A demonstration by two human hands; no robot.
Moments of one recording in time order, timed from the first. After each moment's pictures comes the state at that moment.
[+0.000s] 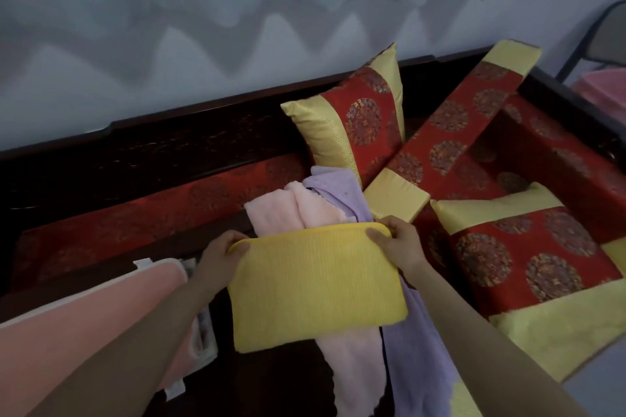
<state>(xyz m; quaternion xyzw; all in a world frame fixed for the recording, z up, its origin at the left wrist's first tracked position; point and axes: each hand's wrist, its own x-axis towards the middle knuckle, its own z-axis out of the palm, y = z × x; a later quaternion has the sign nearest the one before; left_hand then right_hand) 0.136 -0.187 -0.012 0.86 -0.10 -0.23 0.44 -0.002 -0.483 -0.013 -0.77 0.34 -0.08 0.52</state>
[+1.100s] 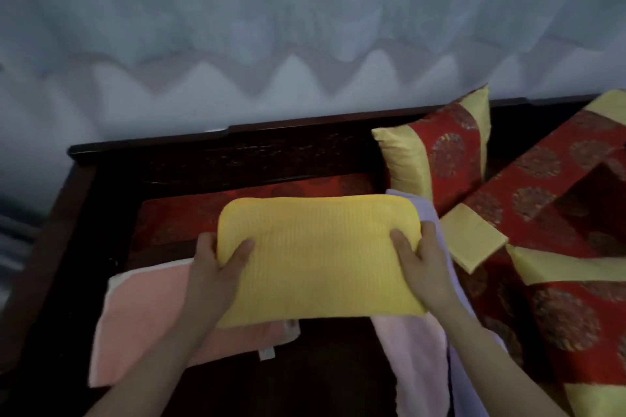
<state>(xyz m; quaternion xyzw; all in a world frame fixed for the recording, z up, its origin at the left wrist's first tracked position) 0.087 -0.066 0.100 0.86 0.07 -0.05 0.50 0.025 -0.353 0.081 -0.84 0.23 -0.13 0.48</state>
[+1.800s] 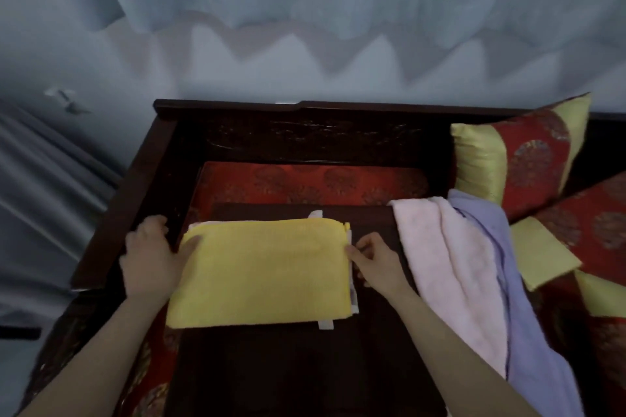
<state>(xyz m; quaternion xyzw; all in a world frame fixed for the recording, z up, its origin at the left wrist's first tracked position) 0.089 0.149 0.050 0.95 0.20 0.03 0.22 0.075 -0.201 0.005 -0.86 0.17 0.13 0.46</state>
